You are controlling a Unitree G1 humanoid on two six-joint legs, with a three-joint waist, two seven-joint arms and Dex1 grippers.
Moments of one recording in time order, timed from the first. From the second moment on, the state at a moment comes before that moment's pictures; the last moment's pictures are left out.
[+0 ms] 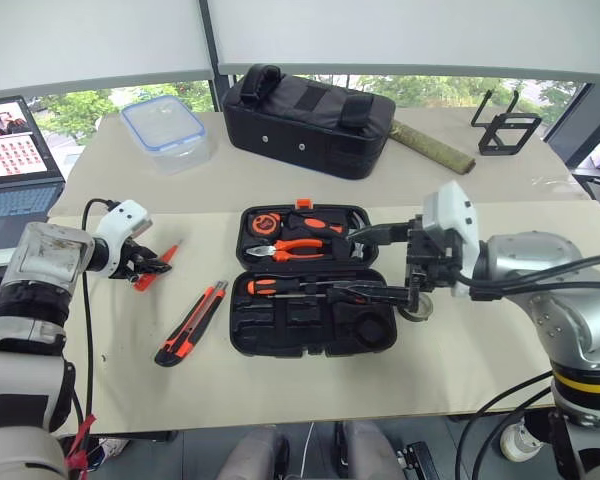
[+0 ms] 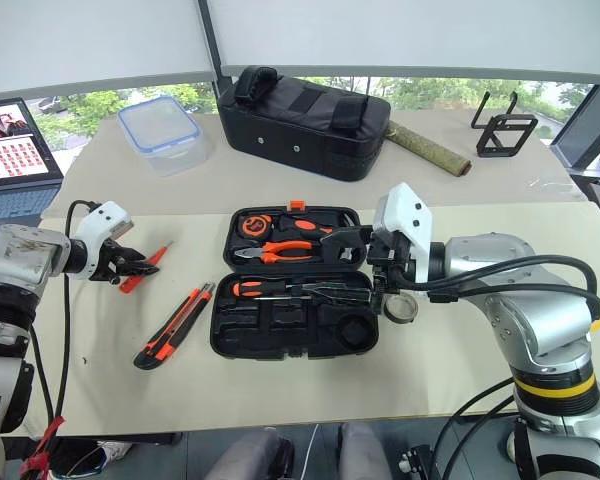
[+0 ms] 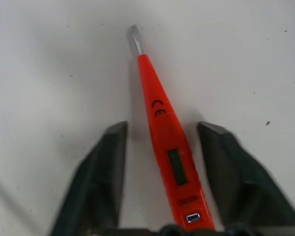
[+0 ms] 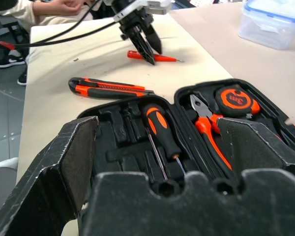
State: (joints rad) left arm -0.81 0.89 -0.18 0.67 -0.04 0.54 -1.14; right arm -0.50 -0.76 -0.06 -0.53 0.63 0.85 0.95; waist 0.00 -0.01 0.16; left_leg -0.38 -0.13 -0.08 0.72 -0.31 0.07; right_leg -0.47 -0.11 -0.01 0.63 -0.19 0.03
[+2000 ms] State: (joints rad) left arm -0.84 0.67 -0.49 0.00 -0.12 0.72 -1.44; right arm -0.27 -0.89 -0.17 -0.62 0.81 0.85 0.84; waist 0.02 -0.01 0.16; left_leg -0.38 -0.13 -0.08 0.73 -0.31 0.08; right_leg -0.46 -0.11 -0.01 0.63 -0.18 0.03
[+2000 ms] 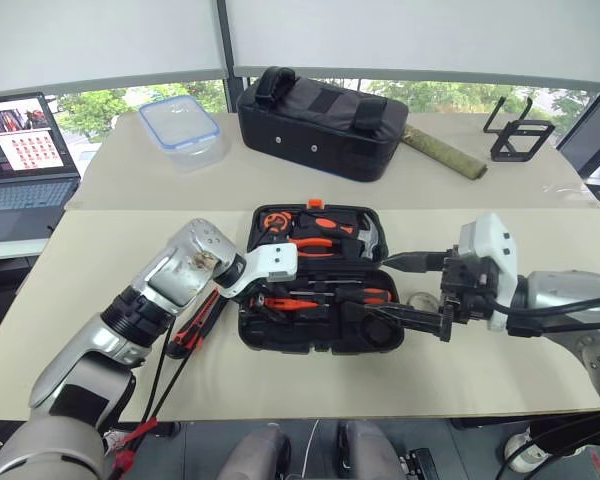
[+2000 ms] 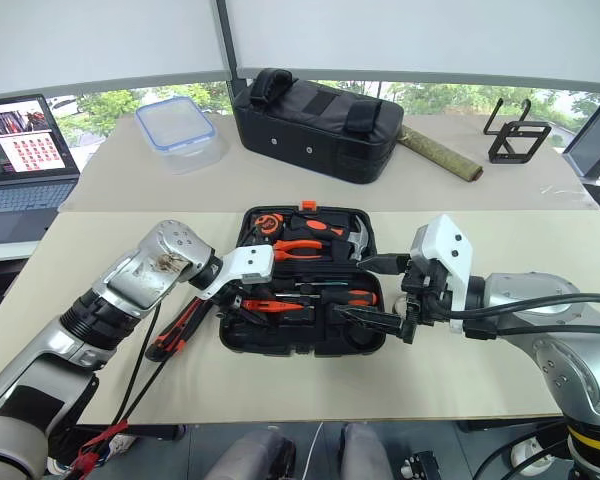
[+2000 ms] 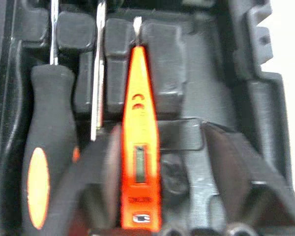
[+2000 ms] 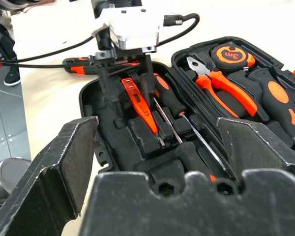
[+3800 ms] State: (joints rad) left arm -0.47 1.03 -0.14 -0.26 -0.39 1.19 -0.91; right arm -0.25 -0.91 -0.11 -0.62 0.79 0.81 0.90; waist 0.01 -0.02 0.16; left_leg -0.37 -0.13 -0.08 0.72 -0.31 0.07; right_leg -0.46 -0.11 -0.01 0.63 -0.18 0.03
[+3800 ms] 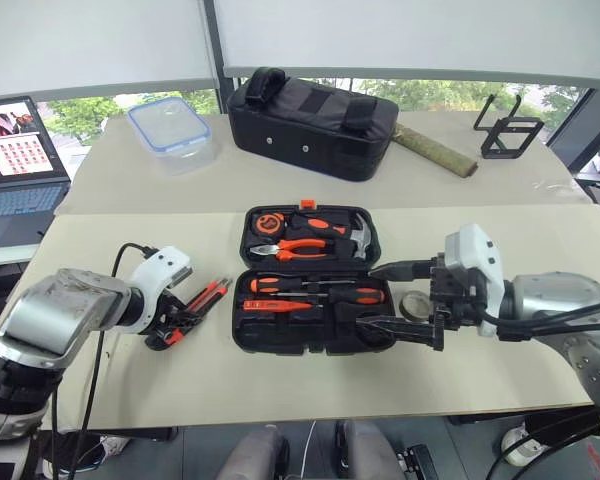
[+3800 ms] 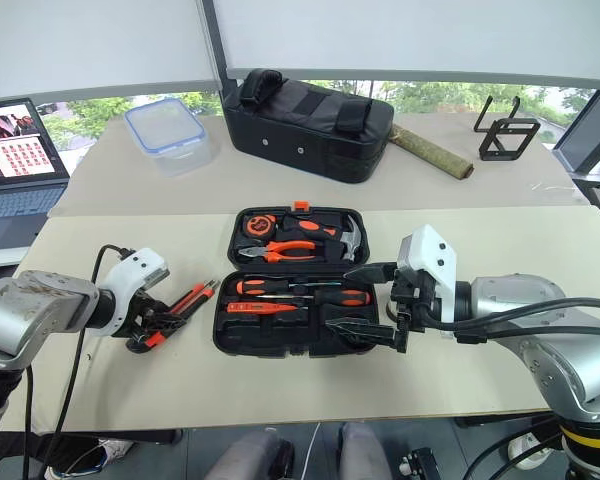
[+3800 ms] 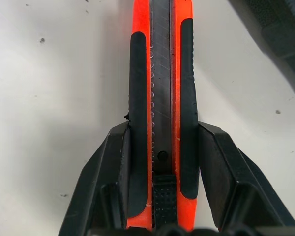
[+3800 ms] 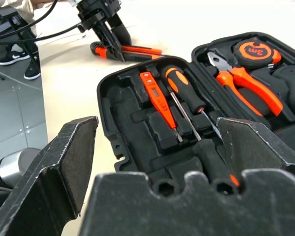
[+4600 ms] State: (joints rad) left arm -0.95 0.73 -0.67 -0.10 -0.20 0.90 -1.45; right arm -0.14 -0.95 -0.15 -0.69 0.81 0.78 0.88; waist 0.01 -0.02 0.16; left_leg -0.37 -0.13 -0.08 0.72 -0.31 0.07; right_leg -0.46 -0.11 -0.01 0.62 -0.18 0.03
